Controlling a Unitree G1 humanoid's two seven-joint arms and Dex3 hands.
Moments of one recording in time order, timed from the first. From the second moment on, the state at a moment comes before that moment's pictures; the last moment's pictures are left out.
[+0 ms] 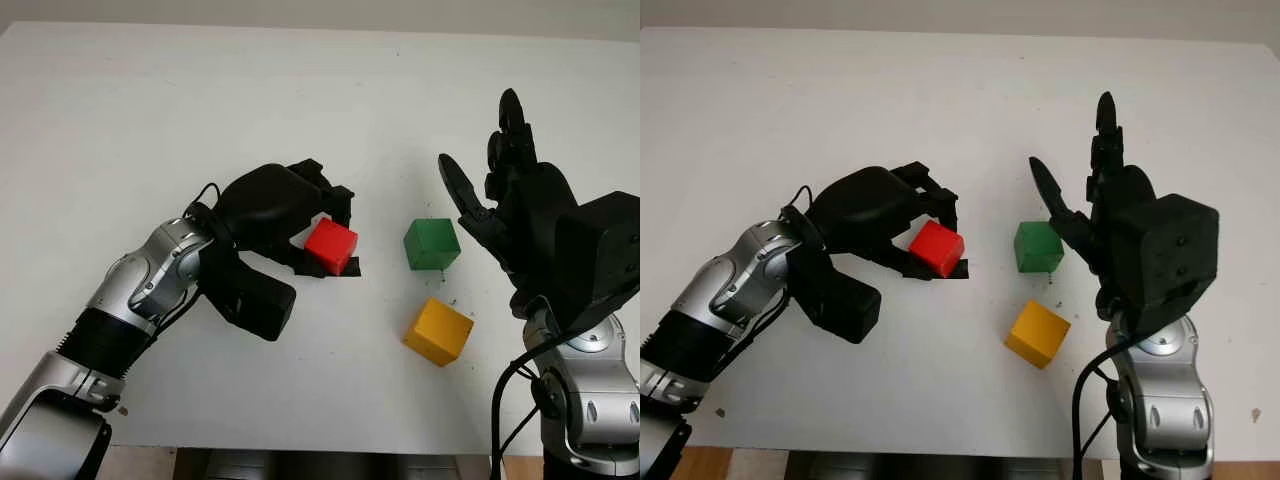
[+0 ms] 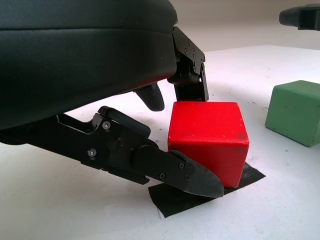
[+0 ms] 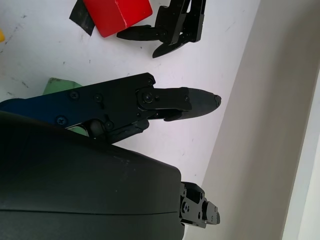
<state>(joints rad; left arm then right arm) -0.69 0.50 -0.35 0.25 0.78 -0.42 -0.23 -0.20 -0.20 -0.09 -0.59 -0.07 0.64 0.04</state>
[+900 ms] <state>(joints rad) -0.71 0.58 -0.36 0.16 0.70 -0.39 -0.54 -0.20 -0.19 -0.08 -0.59 -0.08 0.65 0.04</state>
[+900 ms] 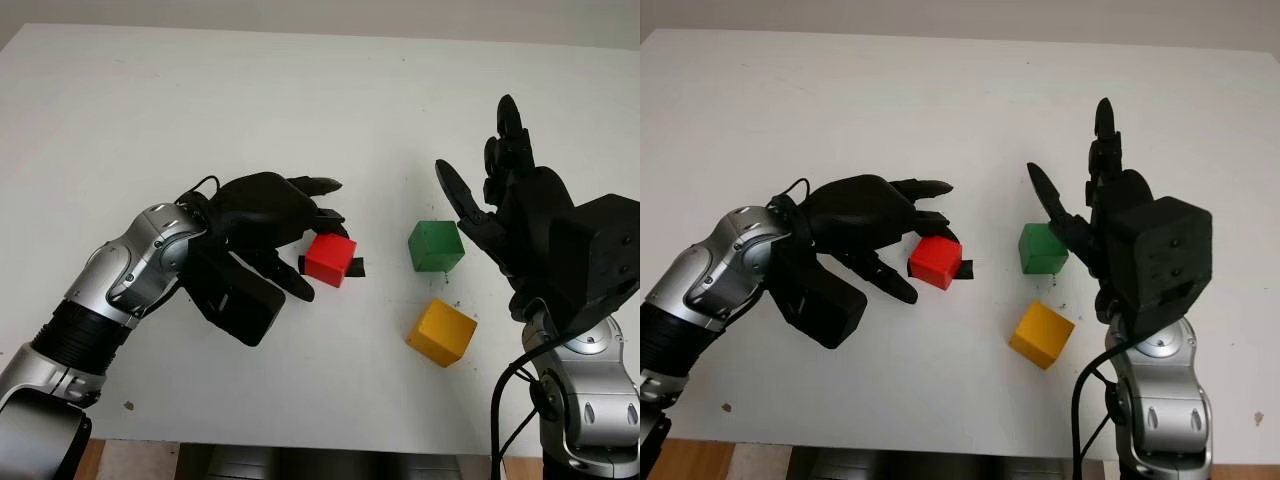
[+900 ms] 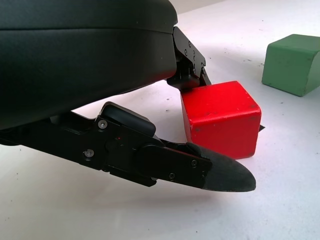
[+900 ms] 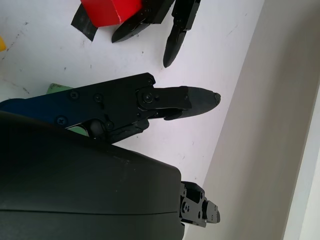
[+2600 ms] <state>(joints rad) -0.57 0.25 0.18 0.28 -0.31 -0.06 -0.30 -0.27 -1.13 -0.18 -0.70 -0.19 0.19 0.83</state>
